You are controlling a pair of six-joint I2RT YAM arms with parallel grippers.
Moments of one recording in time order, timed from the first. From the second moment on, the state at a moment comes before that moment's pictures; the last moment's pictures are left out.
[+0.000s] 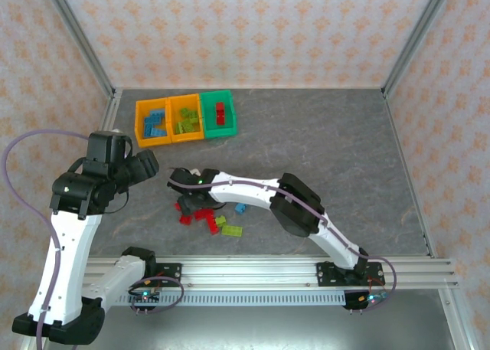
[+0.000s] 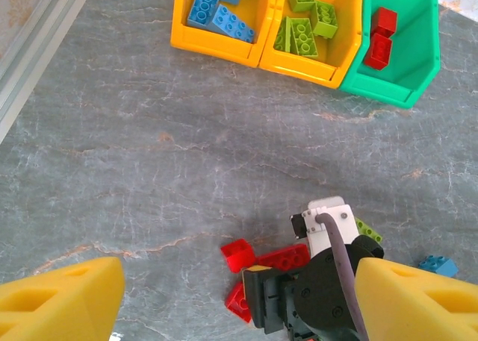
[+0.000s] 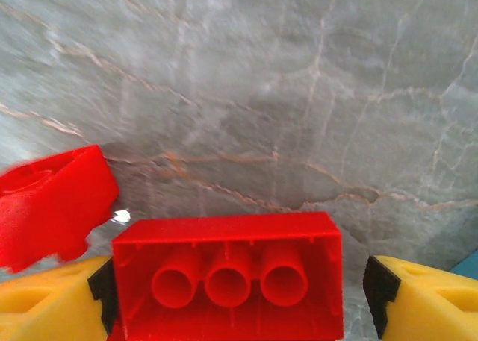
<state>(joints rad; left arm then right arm) -0.12 0.90 1.33 -1.30 -0.16 -0.54 1.15 2.31 1.88 -0.82 0.11 0.63</state>
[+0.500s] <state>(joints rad) -0.12 0.91 1.33 -1.30 -0.16 -0.54 1.11 2.31 1.90 -0.83 0.13 0.67</state>
